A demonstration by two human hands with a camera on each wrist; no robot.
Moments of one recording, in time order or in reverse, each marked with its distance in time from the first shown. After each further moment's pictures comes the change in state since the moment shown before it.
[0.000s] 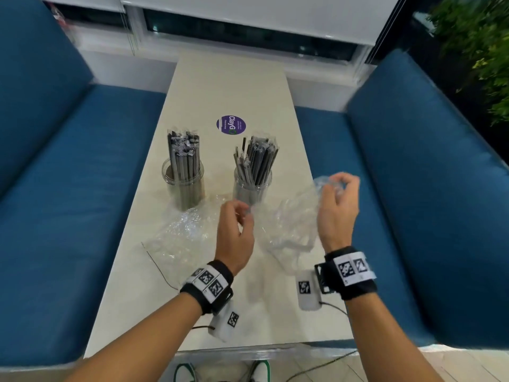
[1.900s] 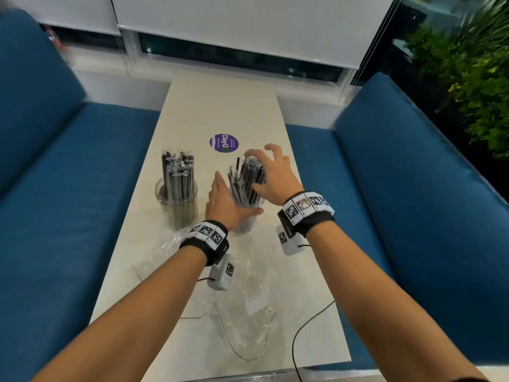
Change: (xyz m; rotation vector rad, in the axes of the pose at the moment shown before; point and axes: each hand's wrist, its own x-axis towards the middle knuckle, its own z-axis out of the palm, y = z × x) left_hand 0.122 0.005 0.000 0.433 -0.215 -0.259; right_hand 0.081 -0.017 0.108 -0.686 -0.731 -0.419
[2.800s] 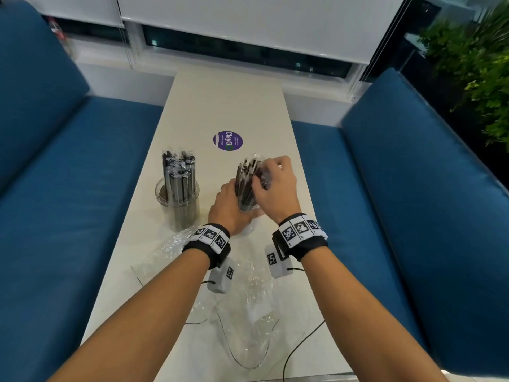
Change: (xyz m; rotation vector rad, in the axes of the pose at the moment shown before) left_hand 0.016 -0.009 0.013 0.100 -0.002 0.081; right_hand -0.006 0.003 0.039 0.268 0.395 0.008
